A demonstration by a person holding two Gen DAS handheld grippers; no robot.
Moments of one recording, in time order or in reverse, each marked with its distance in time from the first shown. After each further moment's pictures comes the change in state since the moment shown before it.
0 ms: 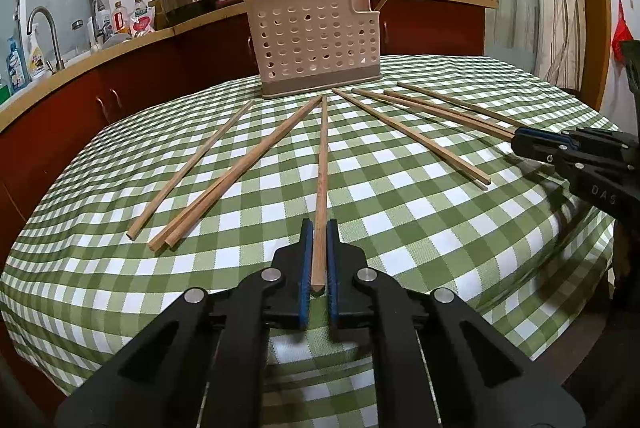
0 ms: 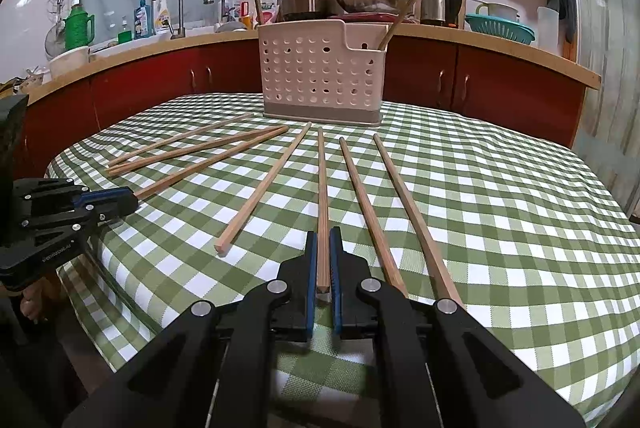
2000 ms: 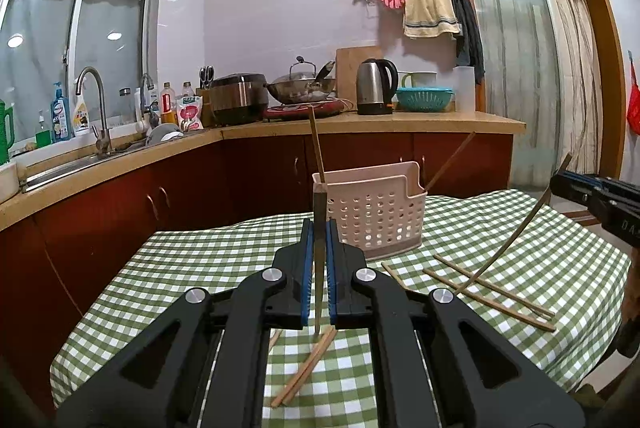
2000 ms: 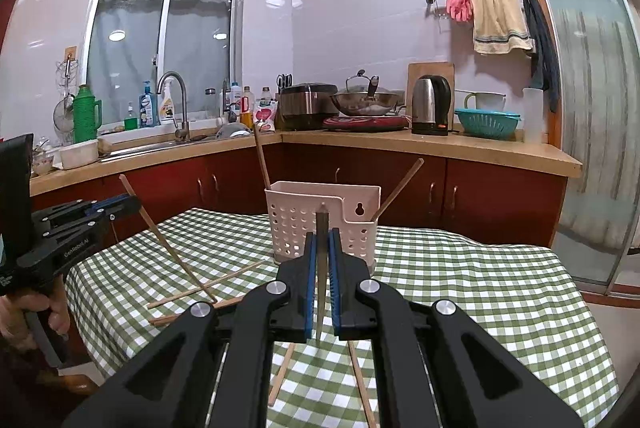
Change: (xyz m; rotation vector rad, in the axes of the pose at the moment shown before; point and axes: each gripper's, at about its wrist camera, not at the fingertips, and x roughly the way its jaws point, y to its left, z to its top) left arm -0.089 0.054 0.116 -0.086 -0.344 0.093; right arm -0.073 0.001 0.118 0.036 -0.284 0.004
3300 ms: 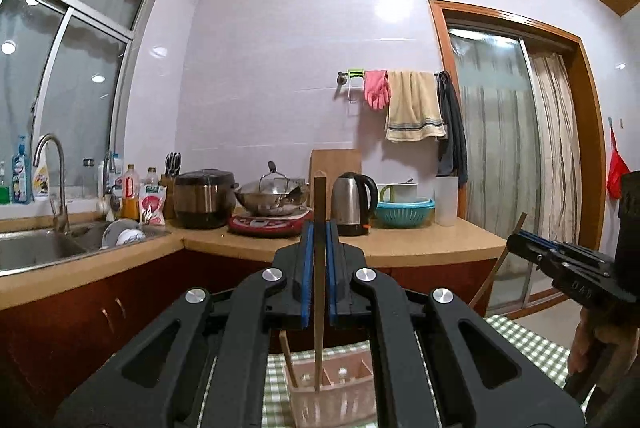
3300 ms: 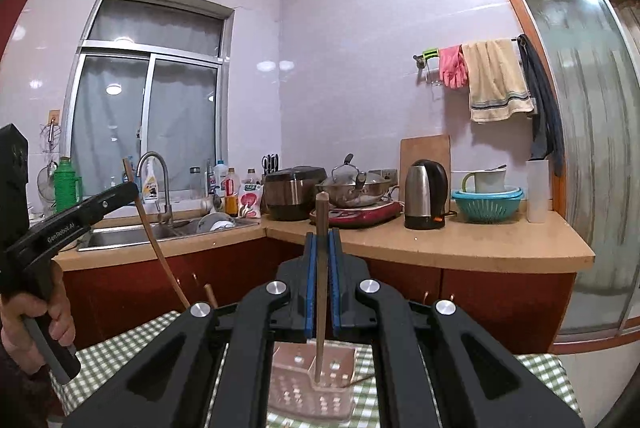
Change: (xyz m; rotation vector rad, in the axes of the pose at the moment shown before) left arm 0.063 0.003 0.173 -0.048 -0.304 -0.126; right arm 0.062 -0.044 0.140 0.026 -0.248 -0.008
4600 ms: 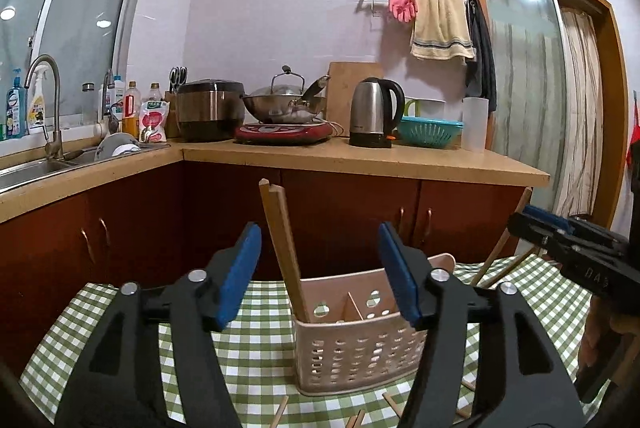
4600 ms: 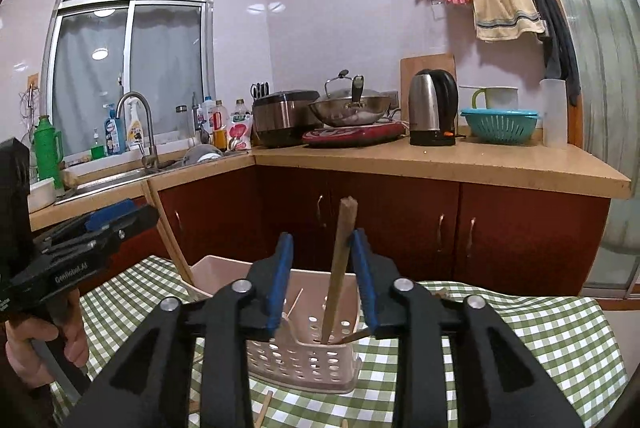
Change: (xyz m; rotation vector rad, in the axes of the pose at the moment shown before) left arm 0.071 0.029 -0.124 -0.043 0.247 0.044; right arm 0.074 -0.013 -0.089 0.042 0.219 -0.004
